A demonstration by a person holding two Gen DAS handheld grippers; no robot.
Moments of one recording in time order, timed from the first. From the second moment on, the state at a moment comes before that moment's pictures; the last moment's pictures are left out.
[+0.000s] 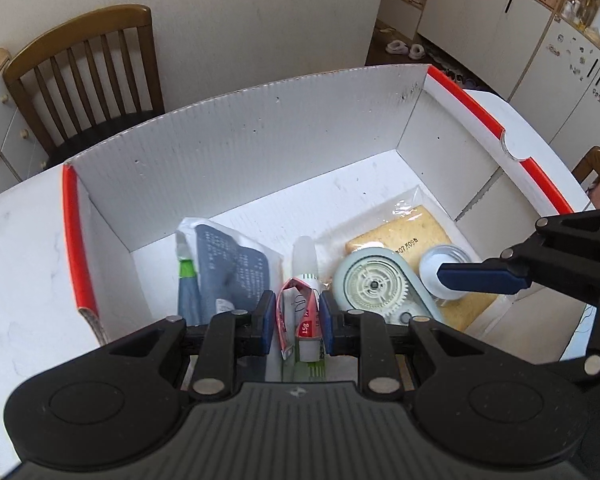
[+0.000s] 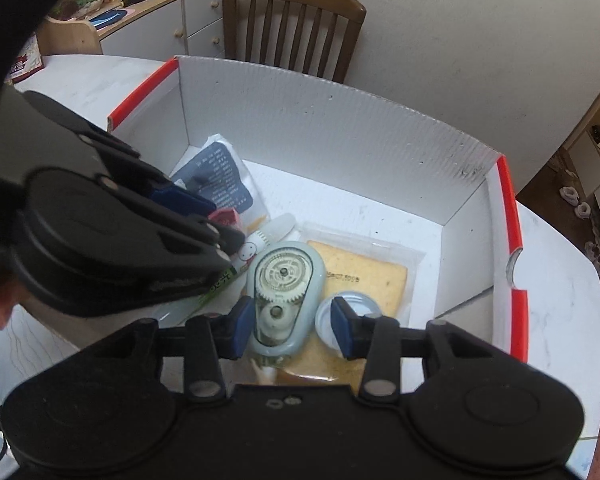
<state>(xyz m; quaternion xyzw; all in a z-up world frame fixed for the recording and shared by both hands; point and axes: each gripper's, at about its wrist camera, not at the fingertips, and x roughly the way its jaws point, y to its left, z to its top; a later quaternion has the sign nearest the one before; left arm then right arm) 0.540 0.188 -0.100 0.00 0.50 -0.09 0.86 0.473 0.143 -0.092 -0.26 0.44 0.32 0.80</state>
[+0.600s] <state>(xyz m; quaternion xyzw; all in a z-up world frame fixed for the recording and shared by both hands) 0.524 0.192 -0.074 -0.02 0.49 -0.05 0.87 0.460 0.118 -0.067 -0.23 0.42 0.35 0.80</state>
